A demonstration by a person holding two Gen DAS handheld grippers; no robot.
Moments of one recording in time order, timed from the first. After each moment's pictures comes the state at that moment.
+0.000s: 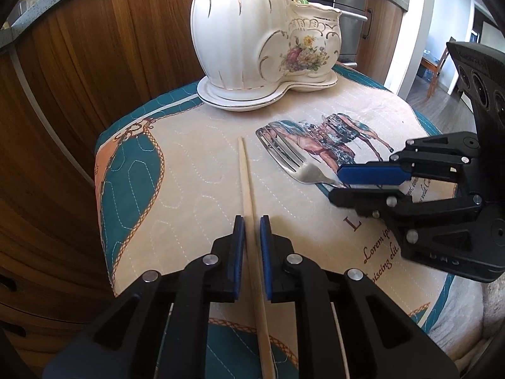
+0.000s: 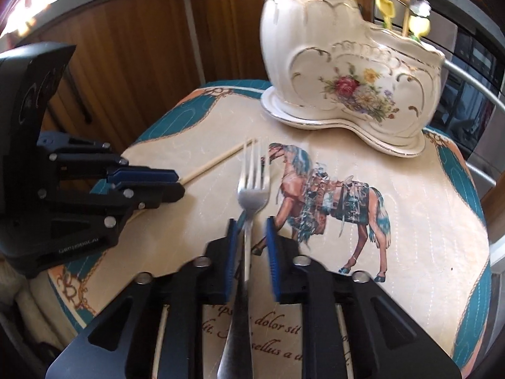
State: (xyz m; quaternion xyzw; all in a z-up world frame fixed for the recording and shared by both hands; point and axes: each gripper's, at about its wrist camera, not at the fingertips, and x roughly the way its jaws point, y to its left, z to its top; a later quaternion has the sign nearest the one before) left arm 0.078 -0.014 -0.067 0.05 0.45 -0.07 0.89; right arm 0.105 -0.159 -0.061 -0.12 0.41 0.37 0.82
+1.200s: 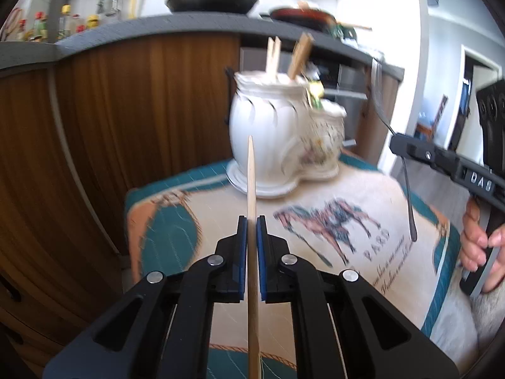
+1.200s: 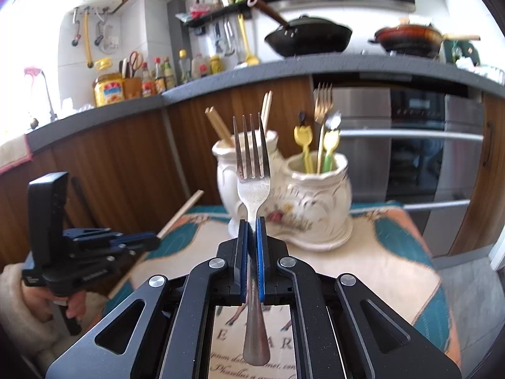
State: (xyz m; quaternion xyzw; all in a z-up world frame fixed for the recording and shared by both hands) left arm 0.051 0.021 -0.018 0.00 0.27 -0.07 0.96; right arm 0.091 -0.235 0.028 0.01 0.21 0.34 0.92
